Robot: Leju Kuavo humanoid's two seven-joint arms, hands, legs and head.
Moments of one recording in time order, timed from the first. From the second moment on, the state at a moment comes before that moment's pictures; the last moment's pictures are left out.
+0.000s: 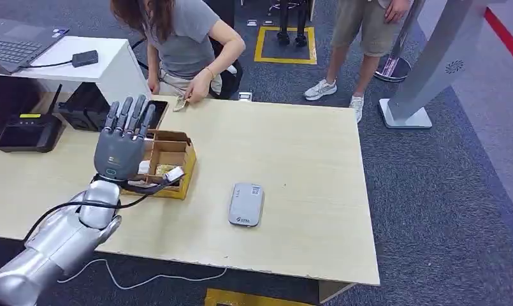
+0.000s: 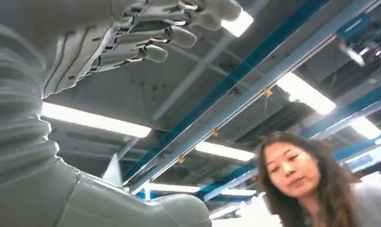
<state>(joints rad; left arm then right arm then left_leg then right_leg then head) -0.59 0.45 -0.81 -1.18 -1.55 0.56 0.49 -0.07 0.03 -1.21 -0.23 1.42 -0.19 0.31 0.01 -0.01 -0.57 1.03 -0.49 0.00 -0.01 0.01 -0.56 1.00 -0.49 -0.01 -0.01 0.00</state>
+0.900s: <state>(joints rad) -0.24 0.51 -0.64 -1.48 -1.55 0.41 0.26 -0.06 0.05 -1.25 -0.23 1.38 -0.20 0.33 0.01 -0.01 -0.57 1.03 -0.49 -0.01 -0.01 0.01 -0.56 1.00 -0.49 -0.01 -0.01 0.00</state>
